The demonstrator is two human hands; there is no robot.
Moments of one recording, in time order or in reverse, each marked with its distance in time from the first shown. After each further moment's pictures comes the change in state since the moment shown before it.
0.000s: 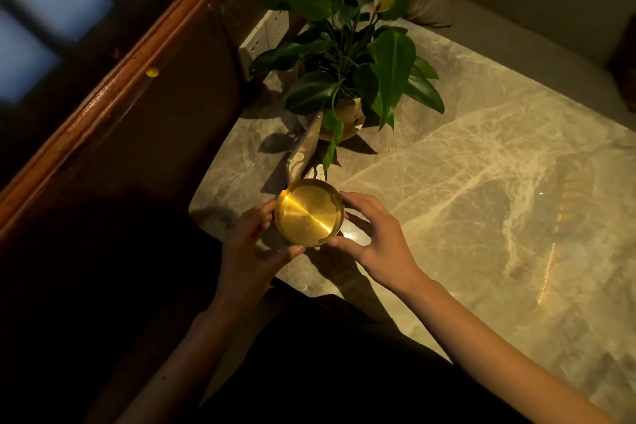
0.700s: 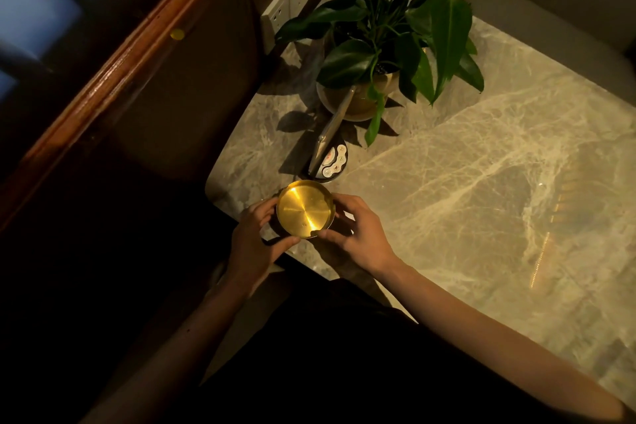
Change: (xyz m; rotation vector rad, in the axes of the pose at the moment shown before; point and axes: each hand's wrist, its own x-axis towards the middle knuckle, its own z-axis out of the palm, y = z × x) left_hand 0.000 -0.081 -0.009 0.065 -0.011 -0.119; right_hand 0.015 0.036 0.066 -0.149 -0.052 0.165
